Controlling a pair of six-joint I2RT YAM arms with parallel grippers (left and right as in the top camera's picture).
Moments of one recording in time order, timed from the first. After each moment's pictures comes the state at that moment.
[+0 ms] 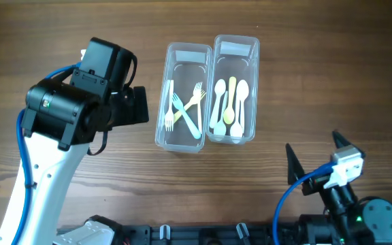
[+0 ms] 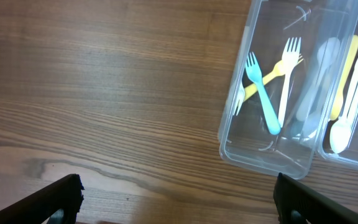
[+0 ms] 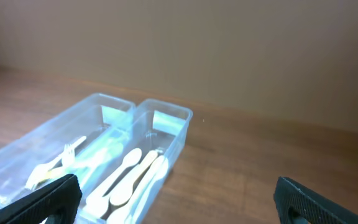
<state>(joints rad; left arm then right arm) -0.38 1.38 1.74 -1.56 -0.24 -0.47 -0.03 0.08 0.53 -0.61 -0.28 -0.12</state>
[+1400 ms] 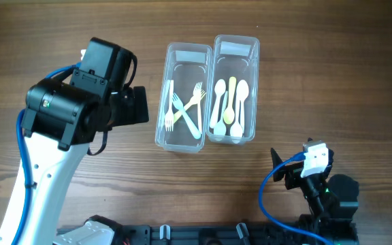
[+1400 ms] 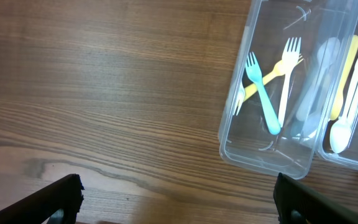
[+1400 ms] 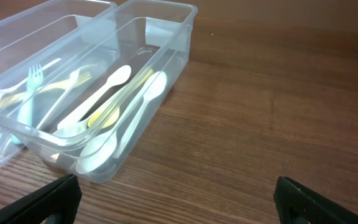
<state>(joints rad) -0.38 1.38 1.74 -1.56 -0.24 -0.47 -0.03 0.02 0.16 -0.53 -0.26 -0.12</state>
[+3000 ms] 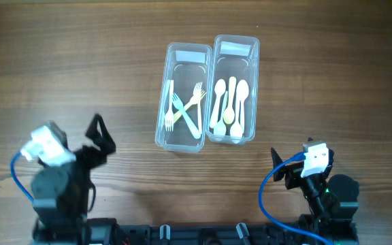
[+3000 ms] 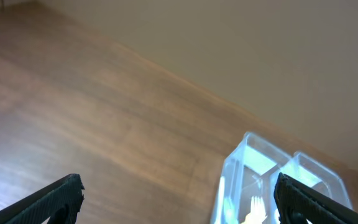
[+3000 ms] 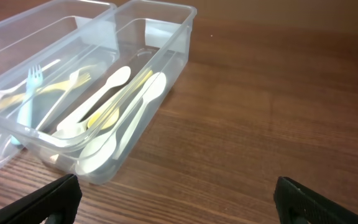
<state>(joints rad) 0.00 0.38 0.61 -0.54 -0.12 -0.49 -0.03 0.02 0.16 -0.53 -0.26 -0.12</state>
